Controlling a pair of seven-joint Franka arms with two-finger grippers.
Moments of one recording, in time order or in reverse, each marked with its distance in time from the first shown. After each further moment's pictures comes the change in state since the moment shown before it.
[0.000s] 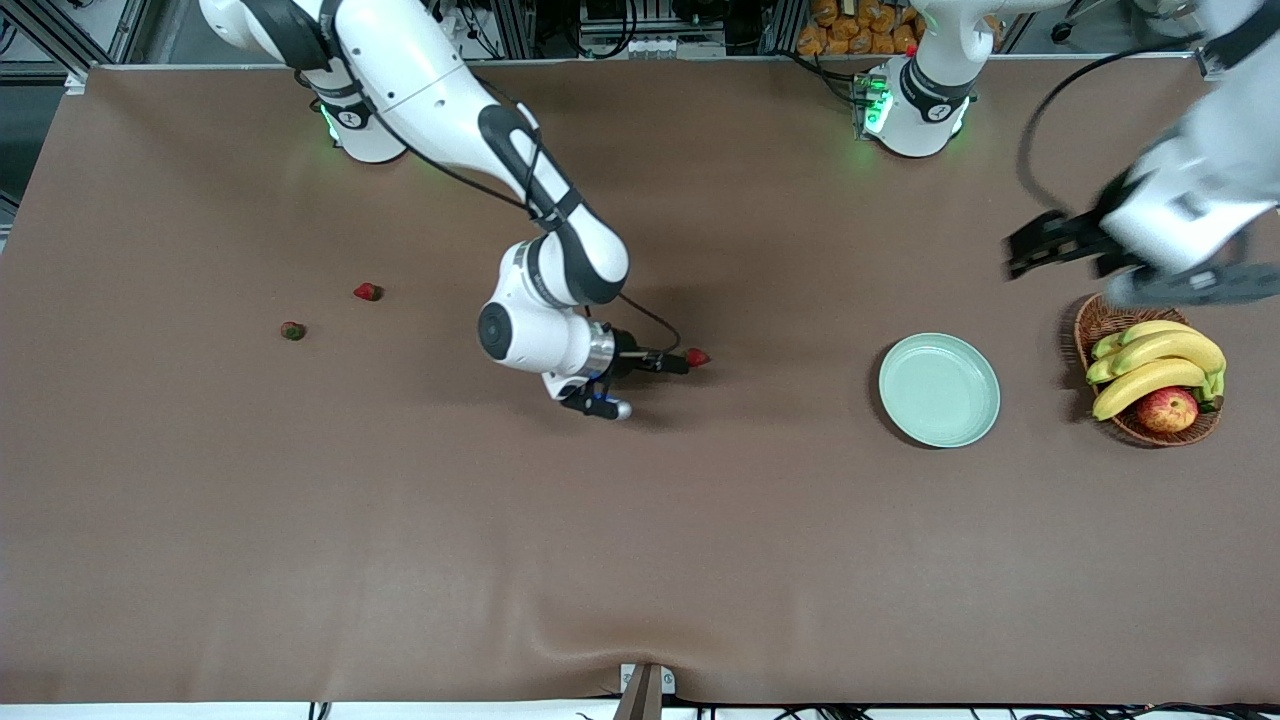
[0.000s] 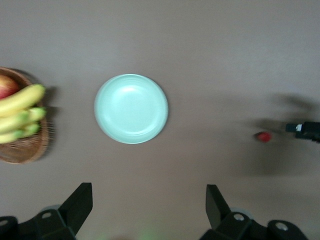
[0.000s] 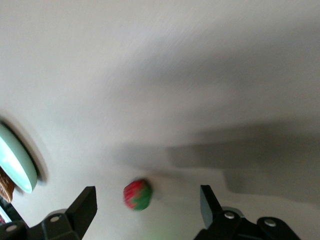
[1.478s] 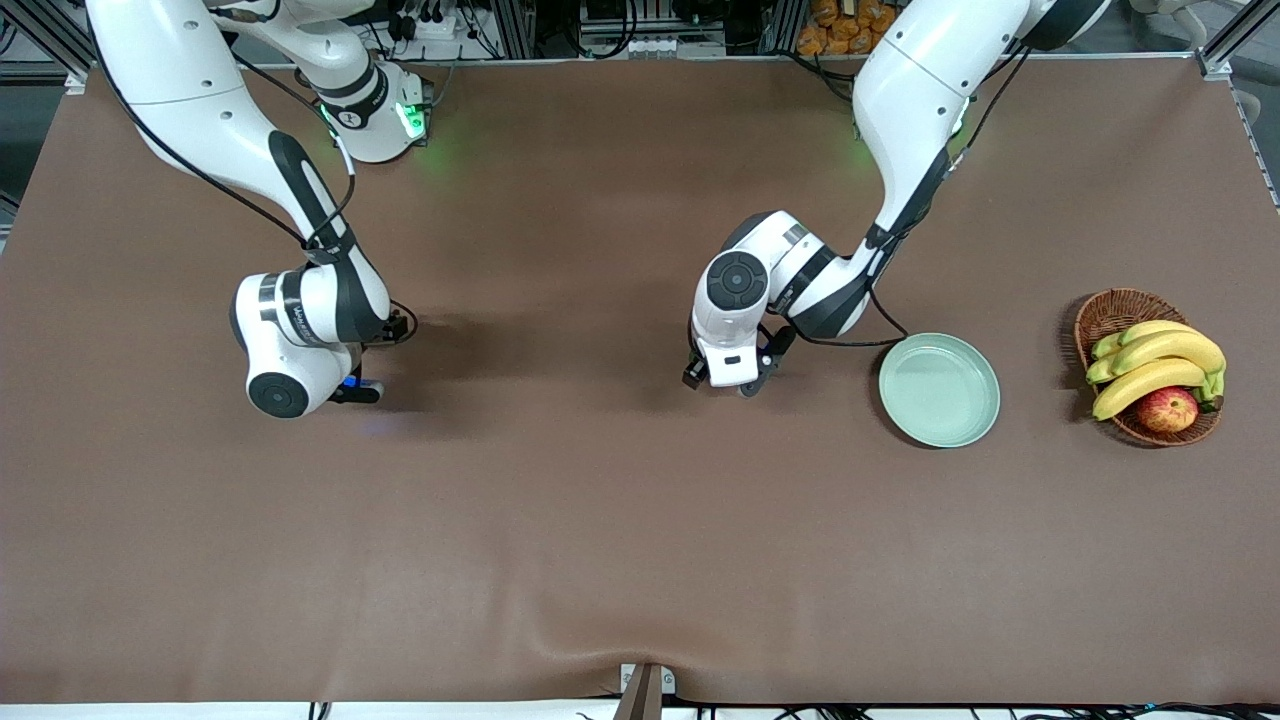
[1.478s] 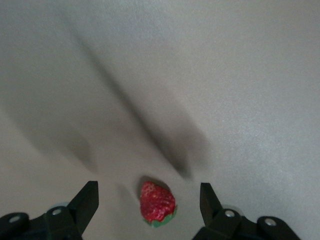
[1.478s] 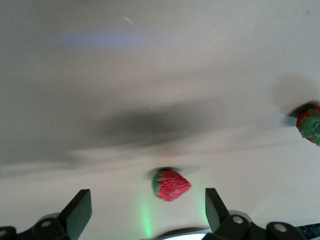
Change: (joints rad) left arm -0.438 0.572 -0.027 -0.217 0.190 0.767 -1.412; right arm -0.536 -0.250 -0.011 -0.393 -1.063 -0.630 -0.041
